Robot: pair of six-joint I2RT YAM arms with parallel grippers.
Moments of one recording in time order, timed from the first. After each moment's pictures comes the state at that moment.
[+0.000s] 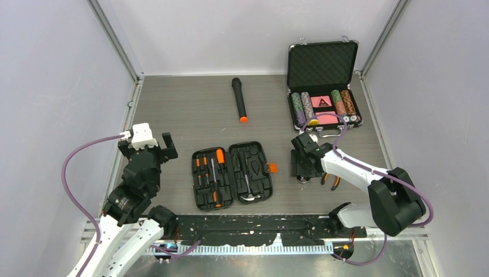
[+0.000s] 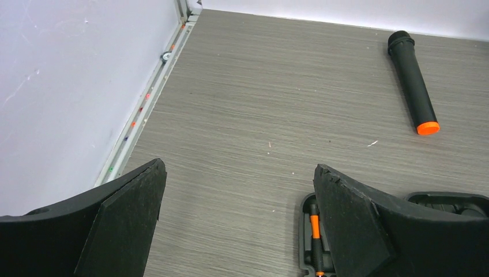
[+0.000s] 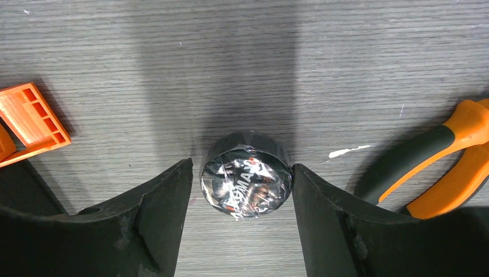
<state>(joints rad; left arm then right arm) -0.51 0.45 0.75 -0.51 -0.72 -0.13 0.51 1.32 0.68 -0.61 0.20 0.53</state>
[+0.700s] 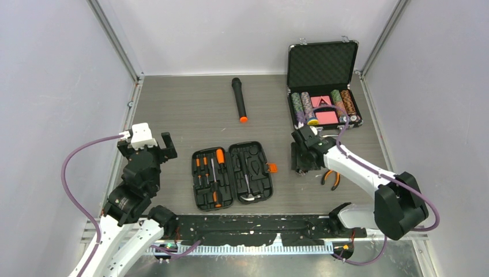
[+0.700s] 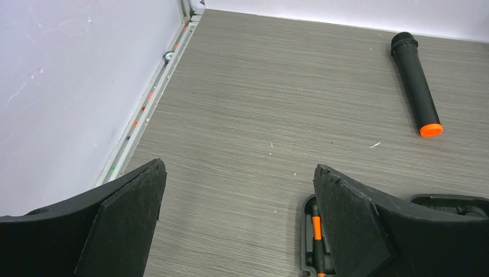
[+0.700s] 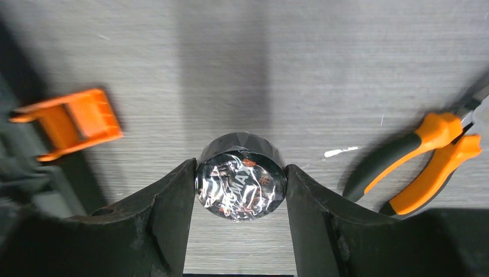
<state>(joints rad) -0.51 0.45 0.75 -0.51 -0.72 -0.13 0.52 1.29 0.74 -0.67 0.20 0.50</state>
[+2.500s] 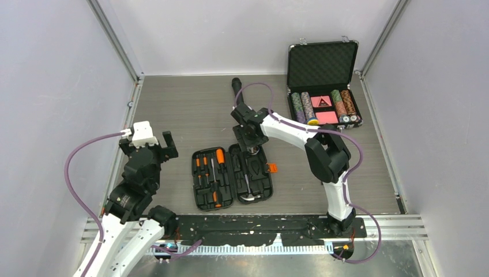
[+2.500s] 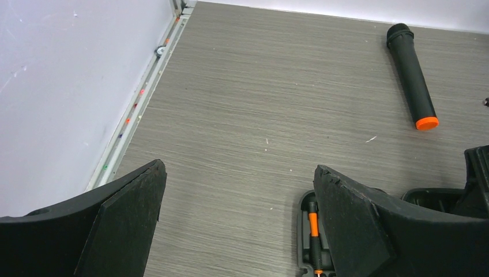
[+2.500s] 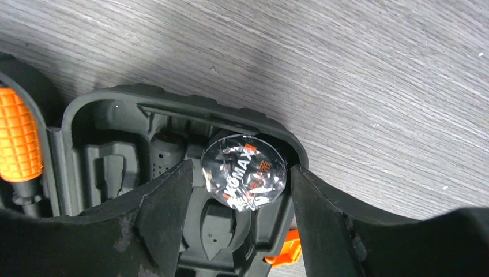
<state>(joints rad) -0.45 0.47 0.75 -0.51 -0.64 -0.13 0.78 2.05 1.60 -0.76 0.17 0.33</state>
